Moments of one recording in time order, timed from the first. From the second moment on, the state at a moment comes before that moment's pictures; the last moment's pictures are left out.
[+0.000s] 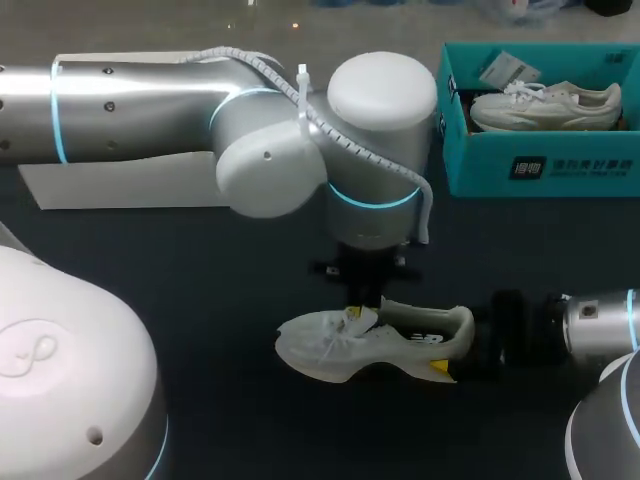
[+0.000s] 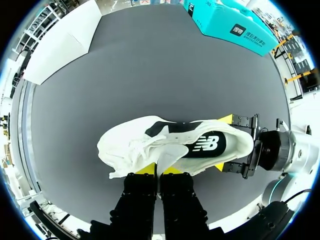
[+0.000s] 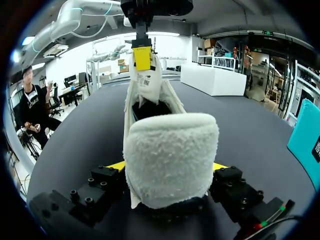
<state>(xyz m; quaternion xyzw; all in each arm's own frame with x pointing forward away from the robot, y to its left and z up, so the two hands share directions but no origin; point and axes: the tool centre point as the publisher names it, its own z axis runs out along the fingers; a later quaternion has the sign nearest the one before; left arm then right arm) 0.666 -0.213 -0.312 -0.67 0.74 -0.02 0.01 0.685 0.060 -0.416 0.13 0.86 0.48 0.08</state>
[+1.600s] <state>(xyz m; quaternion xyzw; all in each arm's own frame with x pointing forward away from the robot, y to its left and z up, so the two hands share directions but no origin) 0.664 -0.117 -0.365 -0.74 0.67 -0.10 -0.08 0.685 0.061 -0.416 0.13 0.86 0.48 0.08</state>
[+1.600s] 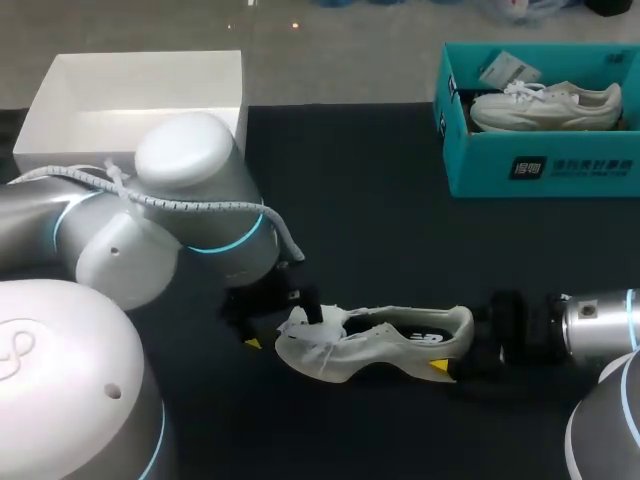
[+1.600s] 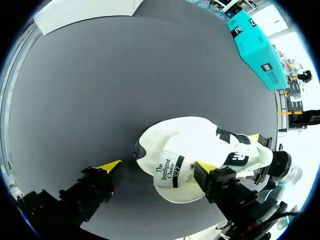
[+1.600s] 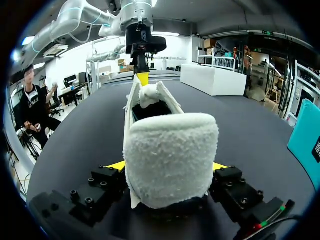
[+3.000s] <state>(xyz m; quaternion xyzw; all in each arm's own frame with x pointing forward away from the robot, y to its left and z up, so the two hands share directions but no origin) 0.662 -0.159 -0.299 -0.19 0.98 0.03 0.04 0.685 0.061 -0.416 0.13 0.86 0.48 0.08</state>
